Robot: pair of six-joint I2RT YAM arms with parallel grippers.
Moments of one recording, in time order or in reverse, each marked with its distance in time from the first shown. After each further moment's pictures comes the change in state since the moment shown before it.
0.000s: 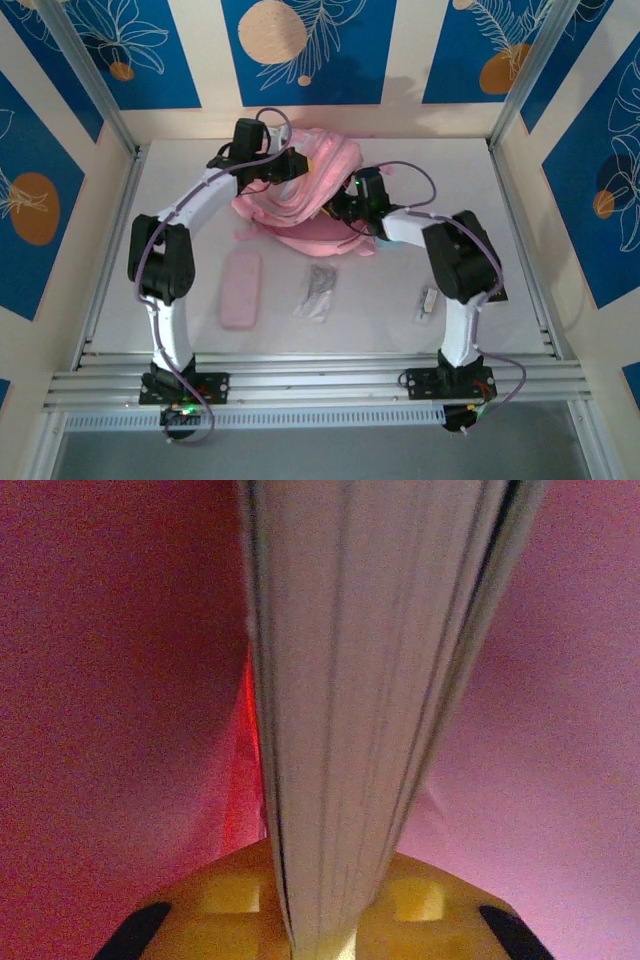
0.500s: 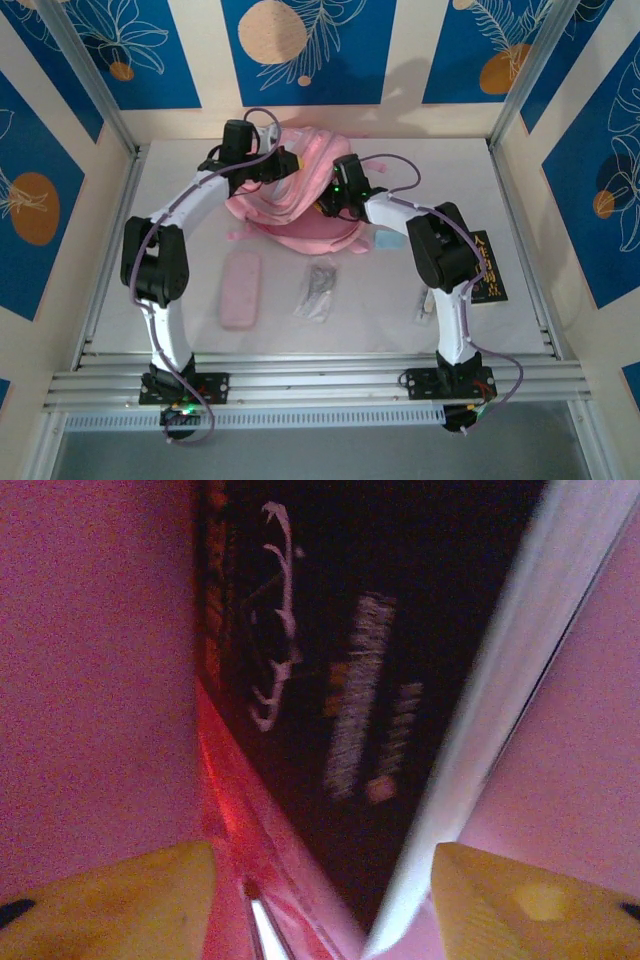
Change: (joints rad) left arm 0.042 -0.032 -0.062 0.054 -0.005 -0.010; right arm 0.025 0.078 0.229 -0.299 0.130 0.120
